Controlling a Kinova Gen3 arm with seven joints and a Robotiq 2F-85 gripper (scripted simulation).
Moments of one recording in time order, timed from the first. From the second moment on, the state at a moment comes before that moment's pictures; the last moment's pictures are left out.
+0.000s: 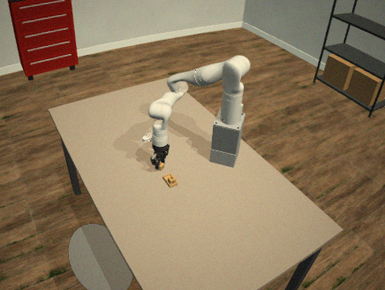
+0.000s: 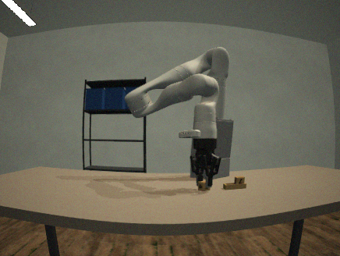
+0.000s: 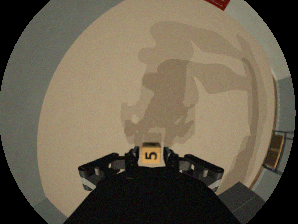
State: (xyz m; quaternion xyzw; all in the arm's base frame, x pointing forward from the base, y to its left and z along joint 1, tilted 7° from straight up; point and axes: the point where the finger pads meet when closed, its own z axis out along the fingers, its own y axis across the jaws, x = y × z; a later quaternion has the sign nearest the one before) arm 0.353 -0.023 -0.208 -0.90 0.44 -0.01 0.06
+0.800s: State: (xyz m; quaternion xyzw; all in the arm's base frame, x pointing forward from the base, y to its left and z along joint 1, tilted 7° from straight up) arm 0.345 -0.029 -0.128 -0.89 0.44 -0.01 0.06
